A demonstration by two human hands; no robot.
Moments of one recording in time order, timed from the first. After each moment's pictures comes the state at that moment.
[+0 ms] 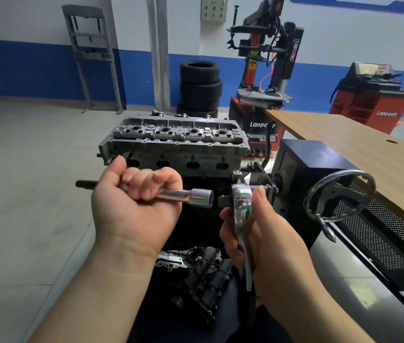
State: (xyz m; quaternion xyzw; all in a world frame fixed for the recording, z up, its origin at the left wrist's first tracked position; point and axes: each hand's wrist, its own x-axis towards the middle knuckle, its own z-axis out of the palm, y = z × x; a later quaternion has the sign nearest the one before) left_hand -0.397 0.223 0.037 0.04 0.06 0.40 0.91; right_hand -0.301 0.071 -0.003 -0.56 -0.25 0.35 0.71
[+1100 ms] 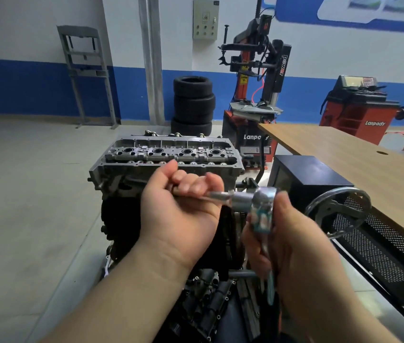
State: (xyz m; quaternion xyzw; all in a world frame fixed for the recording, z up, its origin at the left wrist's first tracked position) left_hand -0.339 0.207 0.061 0.11 0.05 0.27 0.95; right_hand -0.278 0.053 0.033 -0.50 -0.33 0.27 0.76
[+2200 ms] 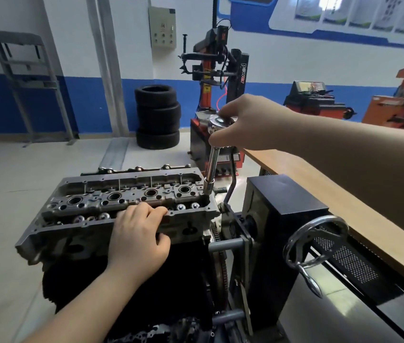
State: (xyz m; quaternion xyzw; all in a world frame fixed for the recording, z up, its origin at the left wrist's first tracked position) left_hand -0.240 0.350 -0.017 0.93 0.18 0.33 0.03; right_hand -0.079 0.166 0.218 -0.88 -0.43 -0.11 0.19
